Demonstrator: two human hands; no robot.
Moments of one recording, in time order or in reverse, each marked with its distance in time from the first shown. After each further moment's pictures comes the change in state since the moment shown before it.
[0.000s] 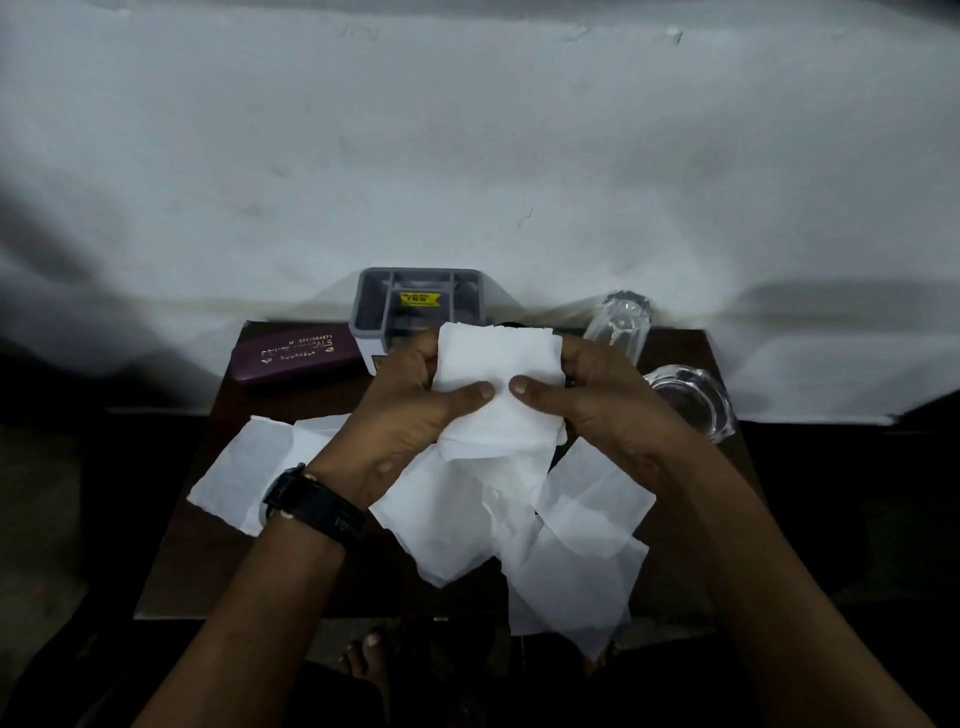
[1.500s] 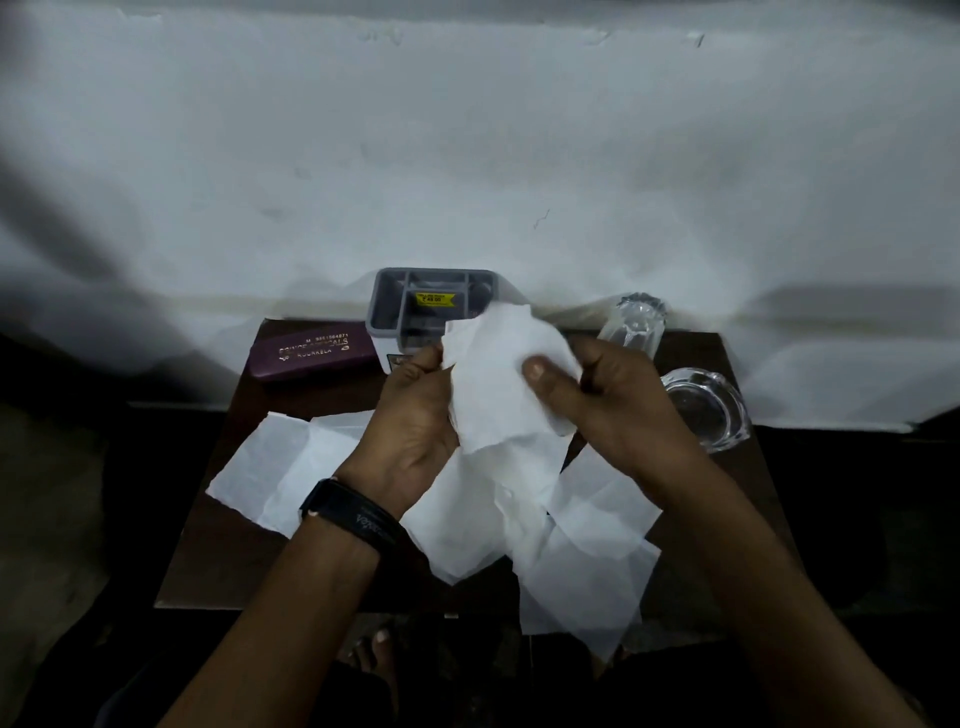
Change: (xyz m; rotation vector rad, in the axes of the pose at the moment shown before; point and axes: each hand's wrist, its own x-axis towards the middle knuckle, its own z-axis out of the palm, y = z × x) left_hand -0.001 -0.005 0.009 -0.495 0.173 -0.144; right_hand -0.017 -0.009 0.014 -0.155 0.093 -0.288
